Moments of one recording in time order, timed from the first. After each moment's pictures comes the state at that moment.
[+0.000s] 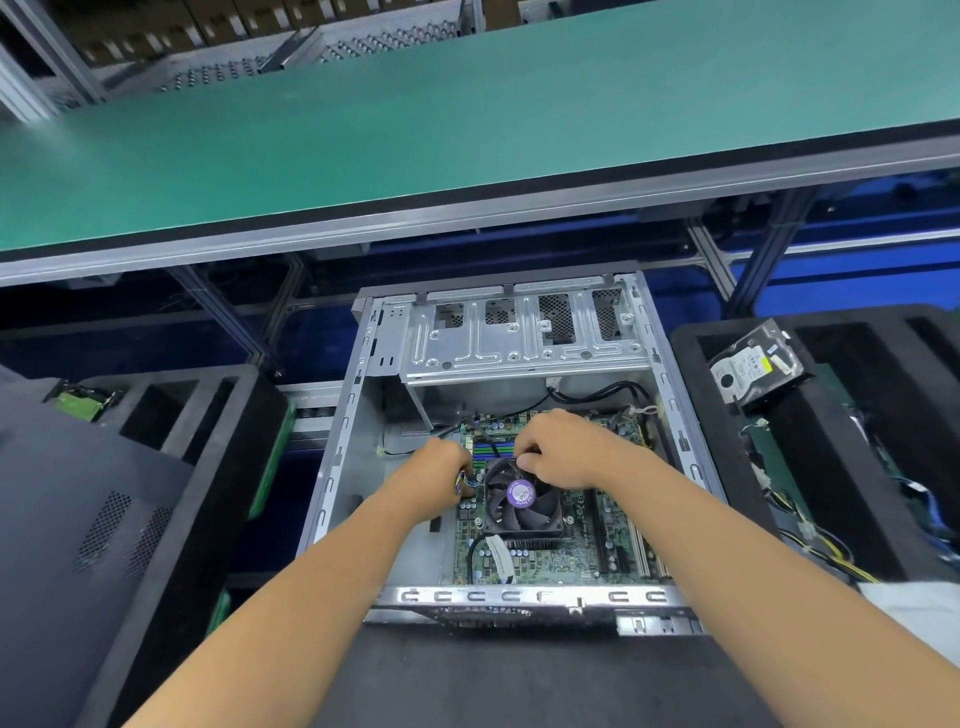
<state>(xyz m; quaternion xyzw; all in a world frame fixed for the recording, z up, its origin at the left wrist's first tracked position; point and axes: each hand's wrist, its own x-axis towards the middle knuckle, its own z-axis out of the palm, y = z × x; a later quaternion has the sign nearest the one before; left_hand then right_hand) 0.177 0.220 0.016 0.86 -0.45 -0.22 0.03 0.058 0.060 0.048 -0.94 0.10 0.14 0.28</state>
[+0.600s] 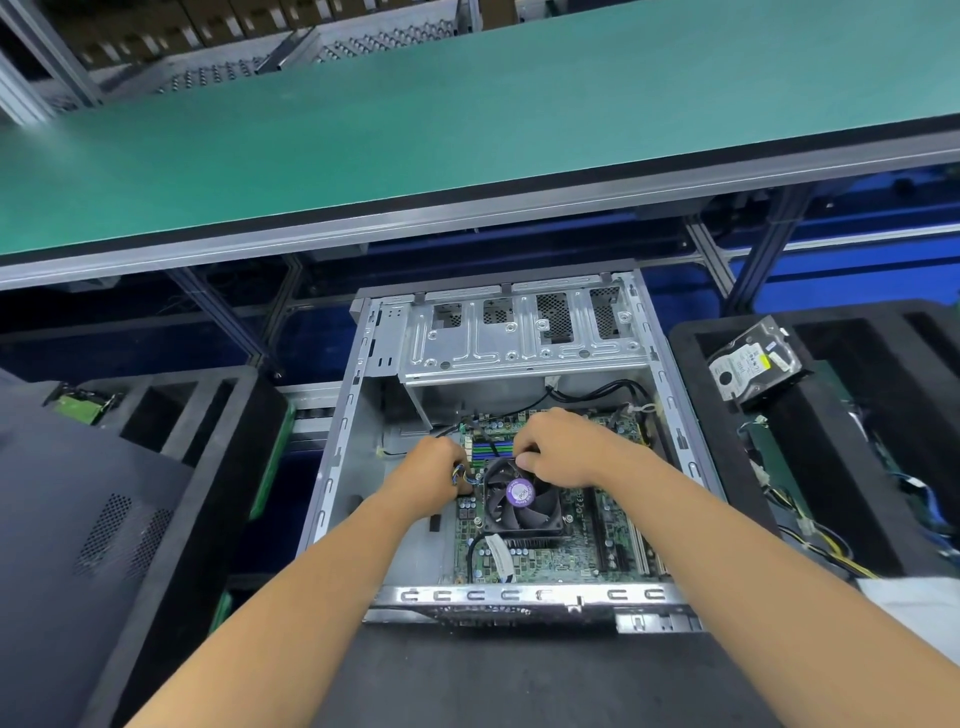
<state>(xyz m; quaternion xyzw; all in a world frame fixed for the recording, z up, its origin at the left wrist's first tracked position) 0.179 0.218 0.015 0.88 -0.42 -0.22 0.07 0.059 0.059 0.046 -0.94 0.10 0.14 0.29</state>
